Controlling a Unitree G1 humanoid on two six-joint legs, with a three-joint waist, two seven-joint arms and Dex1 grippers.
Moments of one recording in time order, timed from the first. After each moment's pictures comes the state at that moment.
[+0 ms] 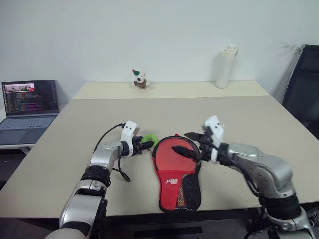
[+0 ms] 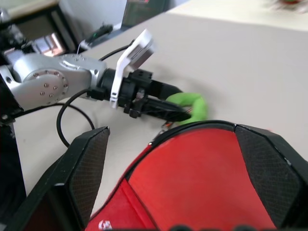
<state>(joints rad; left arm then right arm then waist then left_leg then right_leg) -0.83 0.41 0.00 0.82 -0.16 0.31 -0.79 -0.57 -0.36 0.14 -0.35 0.56 0.97 0.50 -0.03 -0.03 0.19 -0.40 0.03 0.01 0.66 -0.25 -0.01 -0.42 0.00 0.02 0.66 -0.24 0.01</state>
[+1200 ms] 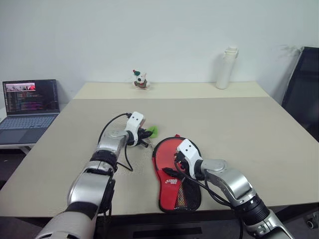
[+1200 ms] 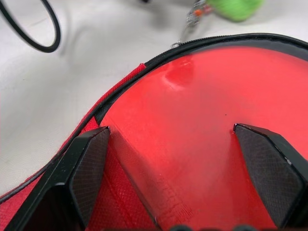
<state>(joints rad) -1.11 0.36 -0.05 1.20 0.00 0.12 -0.69 -0.52 -0.24 0.38 -0.09 0.18 0.78 0.53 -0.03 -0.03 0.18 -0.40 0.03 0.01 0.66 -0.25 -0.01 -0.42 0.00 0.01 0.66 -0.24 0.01</state>
